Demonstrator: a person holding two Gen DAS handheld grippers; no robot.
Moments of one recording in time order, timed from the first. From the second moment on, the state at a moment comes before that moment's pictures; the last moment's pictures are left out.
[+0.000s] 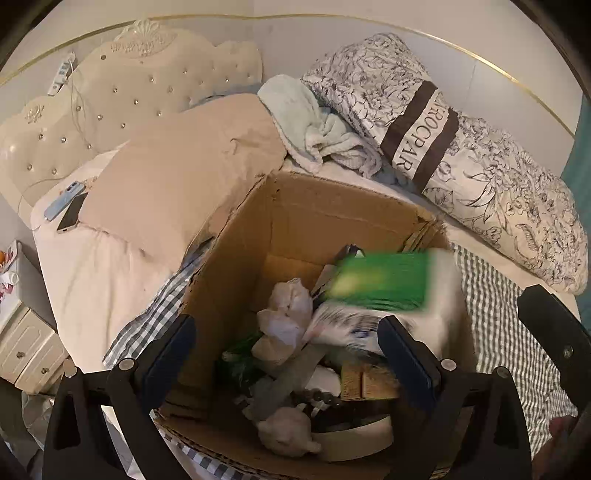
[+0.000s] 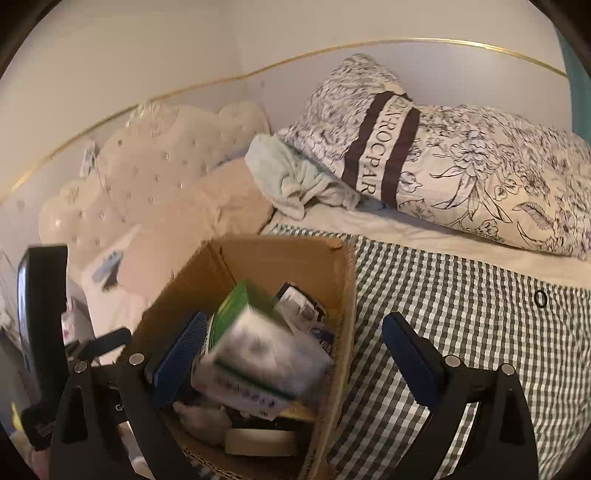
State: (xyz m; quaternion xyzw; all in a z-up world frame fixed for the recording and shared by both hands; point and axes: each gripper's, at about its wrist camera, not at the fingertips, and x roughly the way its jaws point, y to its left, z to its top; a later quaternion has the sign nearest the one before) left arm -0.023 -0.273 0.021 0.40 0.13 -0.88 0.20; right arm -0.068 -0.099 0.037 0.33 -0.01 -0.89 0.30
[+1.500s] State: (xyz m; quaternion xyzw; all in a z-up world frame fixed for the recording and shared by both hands) left arm -0.220 -0.034 -0.093 0.49 0.06 -0.87 0.01; right arm -0.243 0.189 -0.073 0.39 -0.05 -0.92 0.00
